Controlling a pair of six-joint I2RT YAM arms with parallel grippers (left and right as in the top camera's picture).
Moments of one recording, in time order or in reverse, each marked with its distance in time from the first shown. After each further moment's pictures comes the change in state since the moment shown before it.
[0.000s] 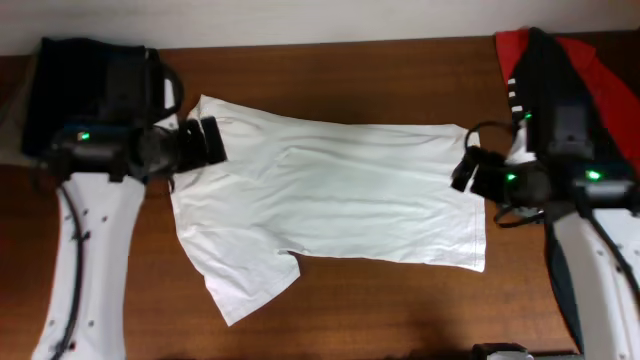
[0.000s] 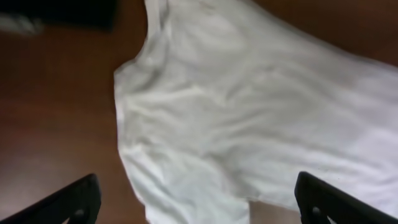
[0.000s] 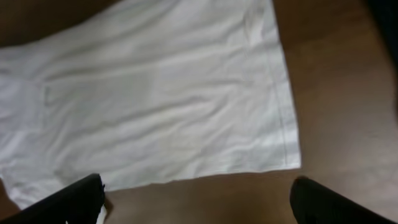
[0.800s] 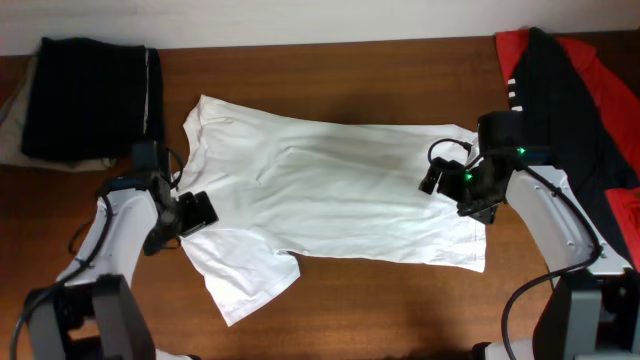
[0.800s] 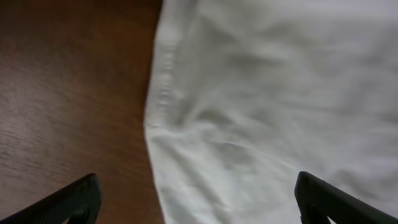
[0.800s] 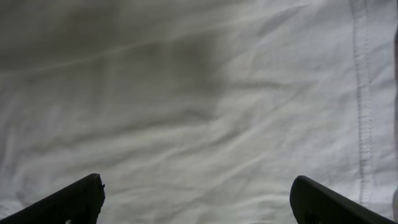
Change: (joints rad) left arm 0.200 0.103 -0.674 0.431 0.003 -0.031; right arm 0.000 0.288 -0.232 0.363 -0.113 0.016
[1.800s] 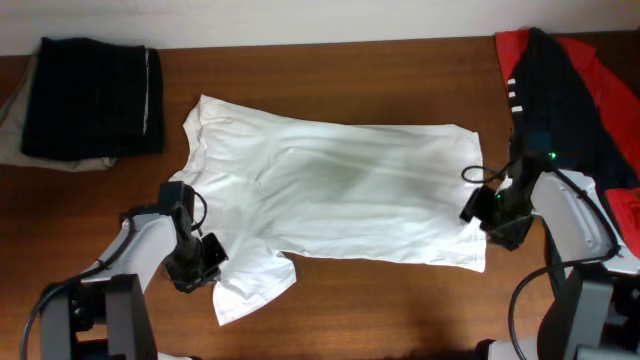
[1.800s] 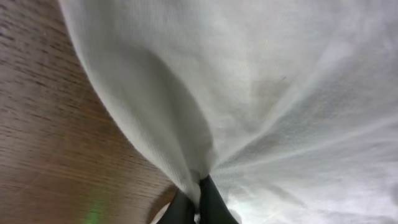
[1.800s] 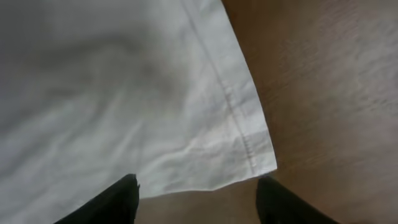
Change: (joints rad) left arm -0.064 -0.008 -0.237 -0.014 0.152 -0.153; right arm -0.164 0.007 -0.042 -0.210 0.112 -0.019
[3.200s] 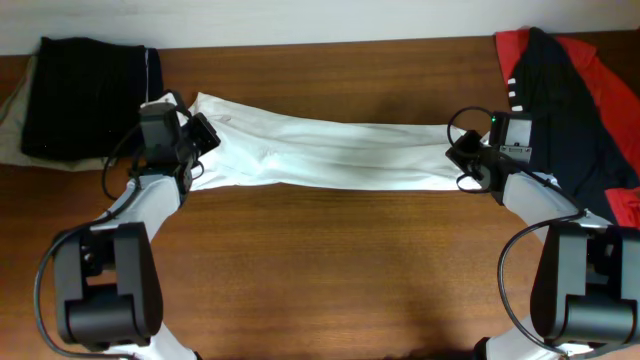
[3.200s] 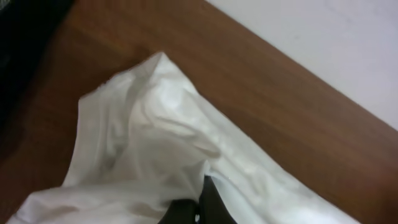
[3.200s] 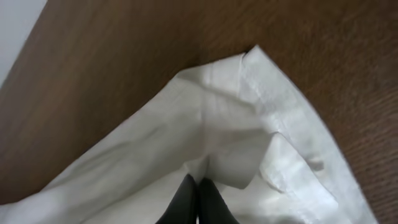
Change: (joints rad) left arm -0.005 0.230 0.257 1.068 -0.010 0.000; right arm 0.070 0.155 -0.106 1.005 -0.039 0.235
